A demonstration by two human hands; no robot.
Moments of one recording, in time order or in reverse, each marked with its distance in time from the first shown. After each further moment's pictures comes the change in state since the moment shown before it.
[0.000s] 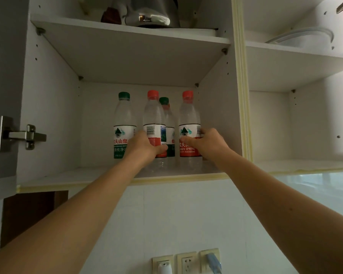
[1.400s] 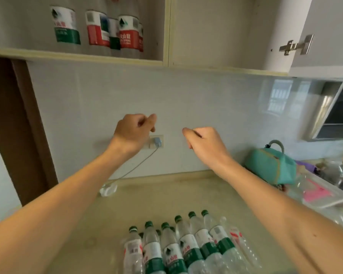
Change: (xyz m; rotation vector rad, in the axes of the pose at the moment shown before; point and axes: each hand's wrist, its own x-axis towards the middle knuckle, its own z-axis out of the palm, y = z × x) left_hand -0.310 0.046 0.110 -0.137 -0.155 -0.042; right_hand -0.323 0.104 -0.161 -0.177 -0.097 0.121
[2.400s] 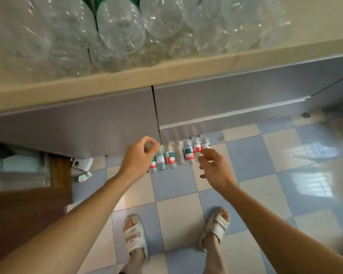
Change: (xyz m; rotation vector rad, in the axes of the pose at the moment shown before) left_hand -0.542 -0.276 0.274 0.118 -0.612 -0.743; right_hand -0.526 0.429 0.088 0.081 -0.420 1.044
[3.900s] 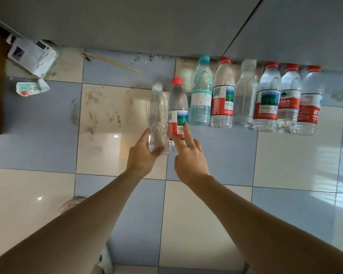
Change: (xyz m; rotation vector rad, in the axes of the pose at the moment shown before) left_hand 0.108 -0.545 0.313 -0.140 0.057 -0.528; right_hand 0.253 0.406 0.389 -0.823 -0.425 -0.318
